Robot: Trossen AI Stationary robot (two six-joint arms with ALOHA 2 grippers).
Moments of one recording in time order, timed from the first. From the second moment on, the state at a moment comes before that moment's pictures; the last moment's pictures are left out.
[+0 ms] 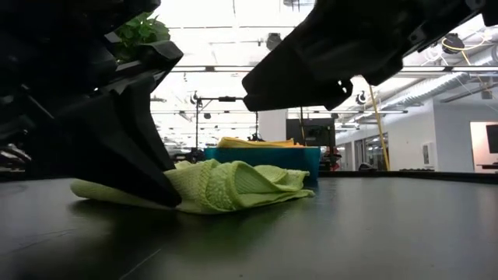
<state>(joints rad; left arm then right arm) -0.69 2.04 1.15 -0.16 -0.64 -0.01 0.56 1.92 0.99 0.37 0.45 0.38</state>
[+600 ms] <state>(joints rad) -0.67 1.89 1.15 -0.22 -0.63 0.04 0.59 1.93 0.92 0.35 0.49 0.05</state>
